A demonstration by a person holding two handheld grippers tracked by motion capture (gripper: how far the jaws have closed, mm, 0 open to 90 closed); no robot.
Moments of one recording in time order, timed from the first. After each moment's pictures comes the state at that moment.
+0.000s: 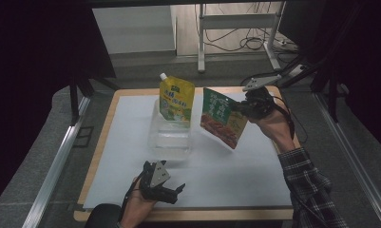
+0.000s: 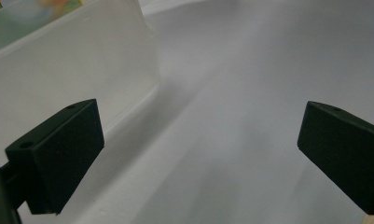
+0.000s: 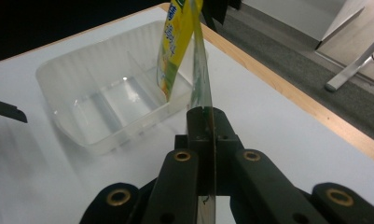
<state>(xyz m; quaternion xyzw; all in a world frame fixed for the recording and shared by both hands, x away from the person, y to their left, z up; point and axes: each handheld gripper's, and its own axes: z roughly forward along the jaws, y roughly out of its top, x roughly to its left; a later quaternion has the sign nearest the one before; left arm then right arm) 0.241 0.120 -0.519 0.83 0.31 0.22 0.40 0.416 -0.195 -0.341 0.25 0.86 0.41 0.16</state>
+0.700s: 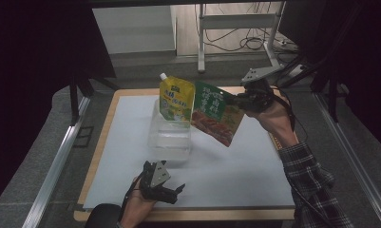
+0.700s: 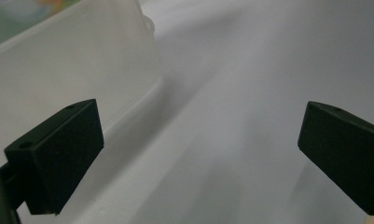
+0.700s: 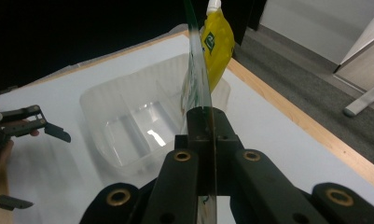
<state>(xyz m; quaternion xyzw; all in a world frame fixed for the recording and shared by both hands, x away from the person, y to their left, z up) 0.242 0.120 -0.521 0.83 0.30 0.22 0.40 0.407 -0.182 -0.306 0.22 0.86 0.44 0.14</state>
